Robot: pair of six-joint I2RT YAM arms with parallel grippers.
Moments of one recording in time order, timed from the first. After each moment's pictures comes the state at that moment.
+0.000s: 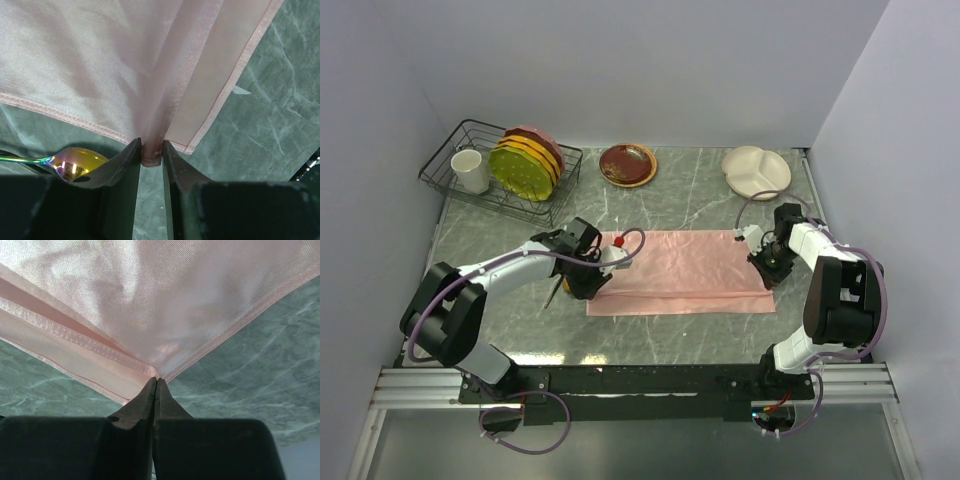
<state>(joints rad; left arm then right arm) -0.59 1.52 0.91 -0.59 0.29 0.48 -0.13 1.56 0.93 -0.84 -0.15 -0.85</state>
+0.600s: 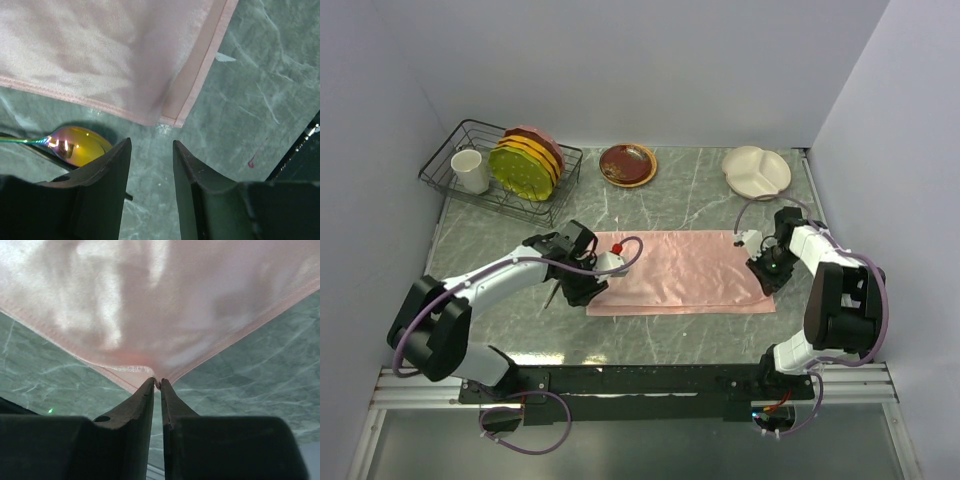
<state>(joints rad) -0.60 1.44 0.89 -0.68 0.27 0.57 -0.13 1.53 0.91 -0.89 -0.17 -0.87</state>
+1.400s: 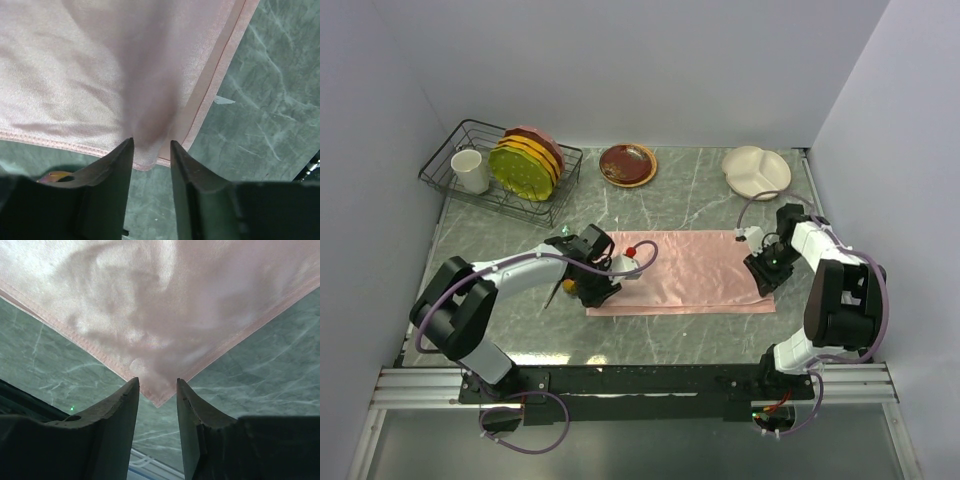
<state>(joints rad) -0.67 1.56 0.91 -0.58 0.26 0.50 -0.14 1.54 0.96 -0.96 -0.23 -0.82</state>
